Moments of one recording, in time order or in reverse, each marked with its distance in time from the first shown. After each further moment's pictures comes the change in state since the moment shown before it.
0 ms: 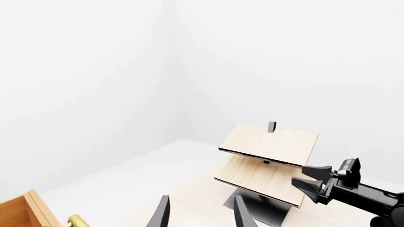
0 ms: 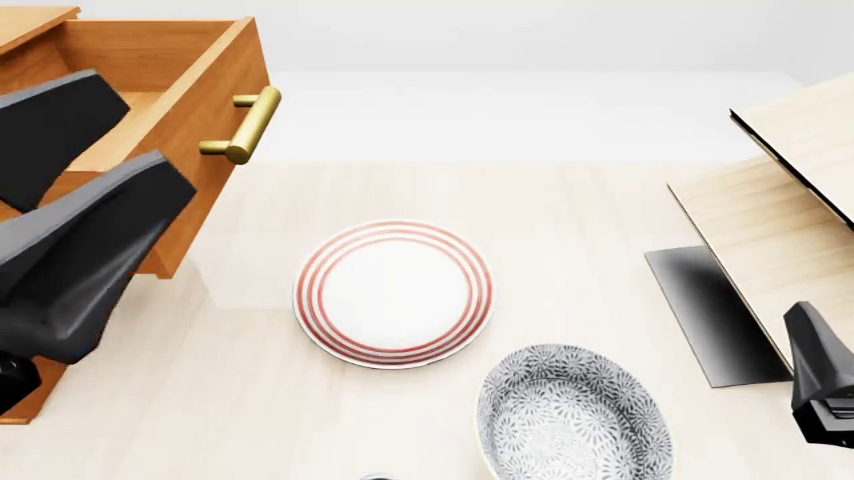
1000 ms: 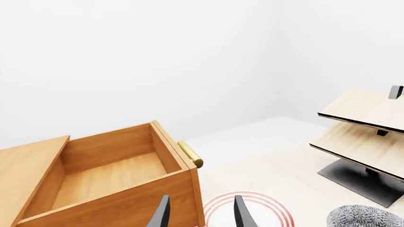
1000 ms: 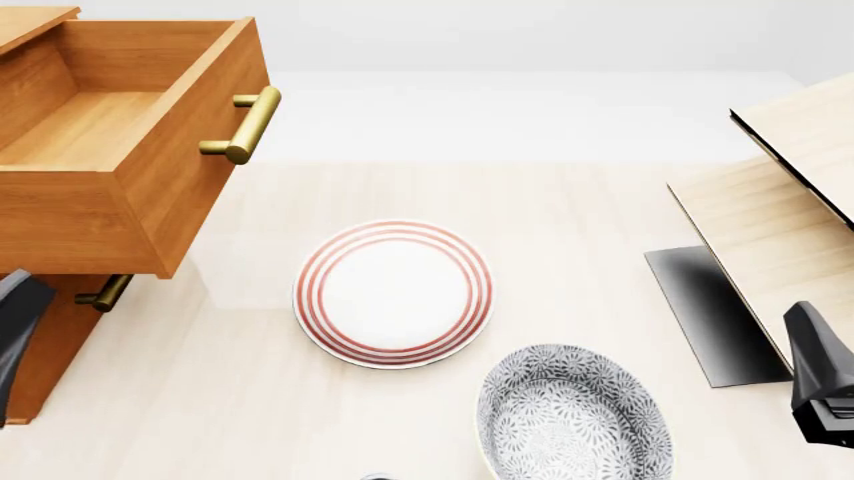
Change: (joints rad) left arm 0.446 -0.509 0.213 0.349 0.043; right arm 0.000 0.002 0.000 -0.002 0.000
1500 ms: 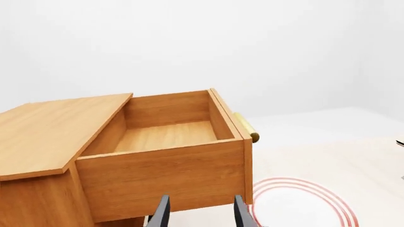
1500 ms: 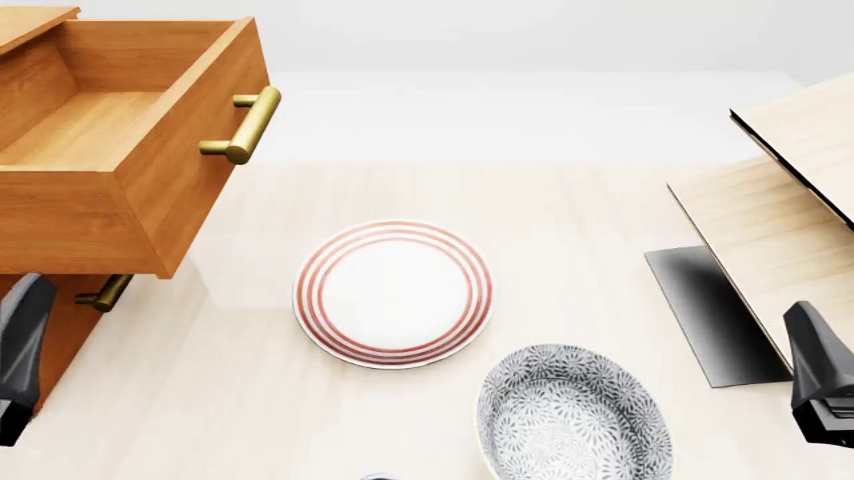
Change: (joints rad) left arm 0.312 0.000 0.124 -0.055 -0.049; right arm 0.000 0.002 0.000 -0.002 0.000
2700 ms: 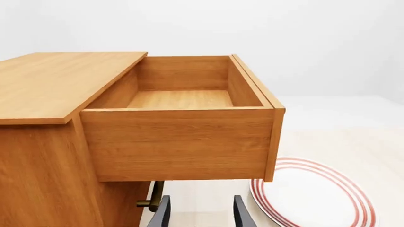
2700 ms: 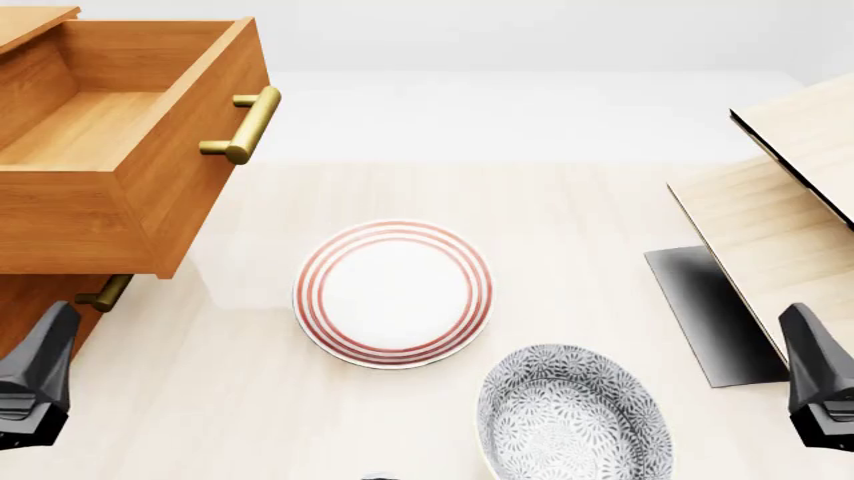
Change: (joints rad) left arm 0.097 0.027 0.103 -0.016 -0.078; right arm 0.026 -0.010 0.001 0.010 0.011
